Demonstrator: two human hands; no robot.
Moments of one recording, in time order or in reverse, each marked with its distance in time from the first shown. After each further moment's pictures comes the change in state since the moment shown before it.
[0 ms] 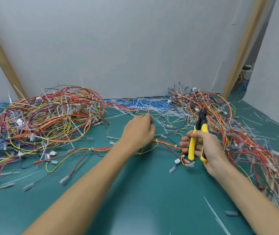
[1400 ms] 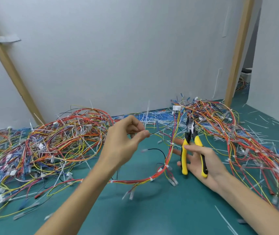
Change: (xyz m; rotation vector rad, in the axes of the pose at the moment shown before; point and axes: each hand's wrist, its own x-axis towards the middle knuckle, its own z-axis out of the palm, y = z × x) left_hand -0.063 0.006 -0.101 -0.486 0.217 0.030; right_hand -0.021 0.007 0.018 0.339 -0.403 0.044
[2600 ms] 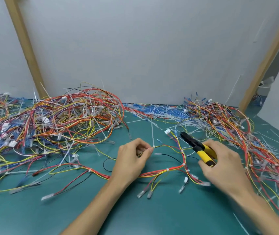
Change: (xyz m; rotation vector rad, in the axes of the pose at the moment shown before) left_hand -0.042 -0.105 0.037 -0.102 0.068 -0.155; right_hand -0.019 0.002 0.020 -1.605 0.308 -0.587
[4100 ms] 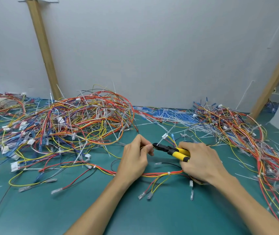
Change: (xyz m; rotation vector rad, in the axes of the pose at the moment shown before) left_hand 0.007 -0.012 -0.015 -0.046 0.012 0.043; right_hand 0.044 -0.025 0.050 -0.256 -0.337 -0.171
